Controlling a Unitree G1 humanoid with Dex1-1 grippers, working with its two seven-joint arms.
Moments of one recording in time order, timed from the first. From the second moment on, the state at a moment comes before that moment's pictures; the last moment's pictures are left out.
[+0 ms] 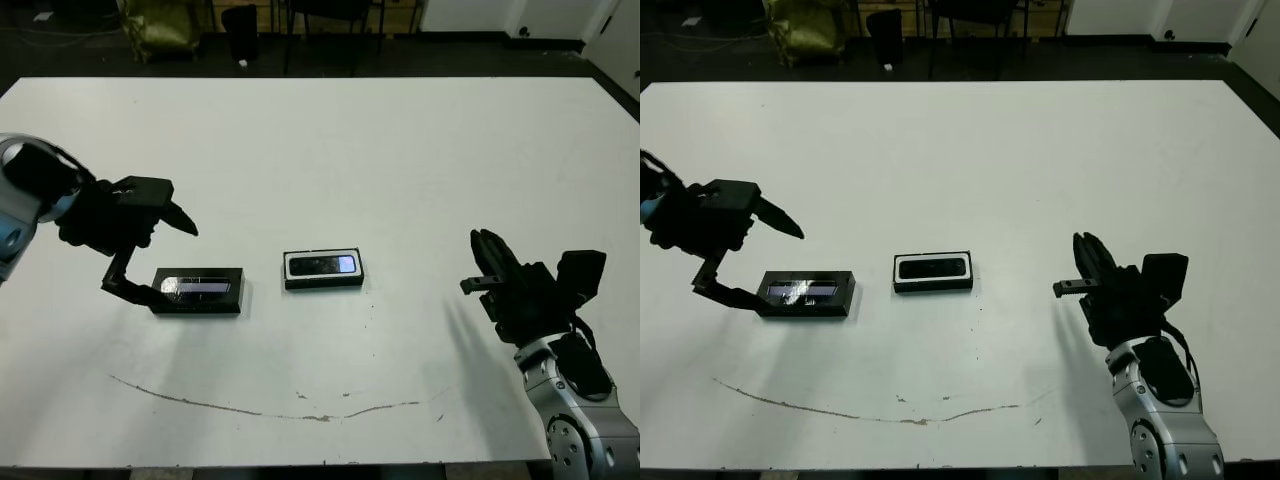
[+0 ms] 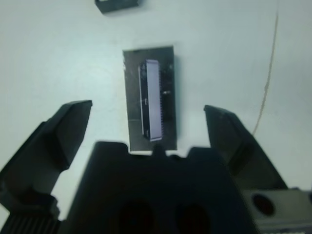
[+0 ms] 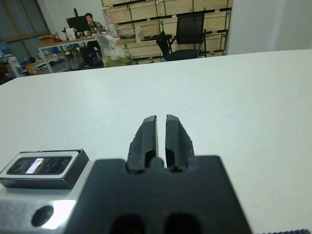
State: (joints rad) left arm -0.80 0.95 -0.45 0.38 -0.02 0.03 -1.61; right arm 0.09 -0.25 -0.12 -0.45 0.33 0.38 0.15
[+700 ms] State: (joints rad) left arm -0.91 0.81 -0.50 0.69 0.03 -0.12 -1.61; right arm 0.10 -0.24 -0.10 -0.38 0.30 0.31 0.18
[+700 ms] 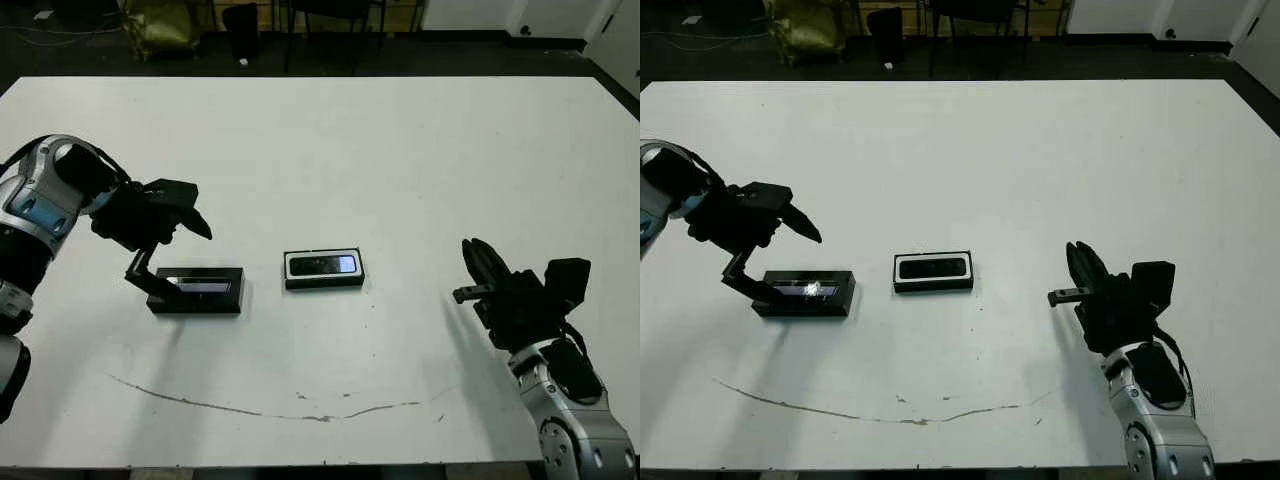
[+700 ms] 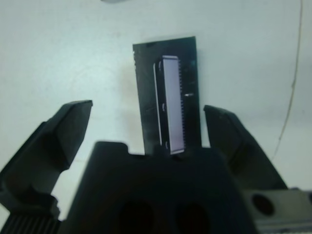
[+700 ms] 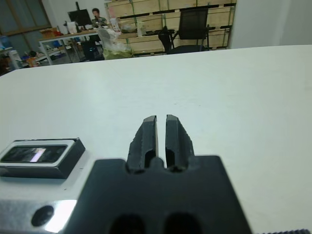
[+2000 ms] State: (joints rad) left arm -0.85 0.78 -0.50 0.77 0.02 -0.26 -1.61; right arm 0.11 -0.22 -0.11 -0.34 0.29 0.25 0.20
